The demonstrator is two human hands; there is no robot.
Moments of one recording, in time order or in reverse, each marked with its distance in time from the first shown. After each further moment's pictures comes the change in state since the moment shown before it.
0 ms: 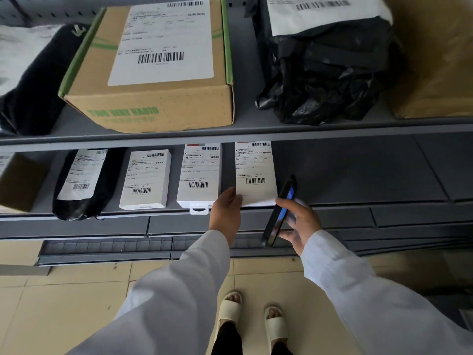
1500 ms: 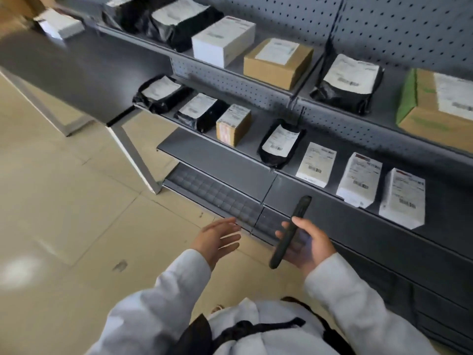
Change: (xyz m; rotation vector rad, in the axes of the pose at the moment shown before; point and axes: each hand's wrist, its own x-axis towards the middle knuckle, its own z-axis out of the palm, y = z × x) left_hand -0.276 -0.091 -0.390 -0.698 0.269 -0.299; right_hand -0.259 0.192 0.225 -0.256 -0.367 0.192
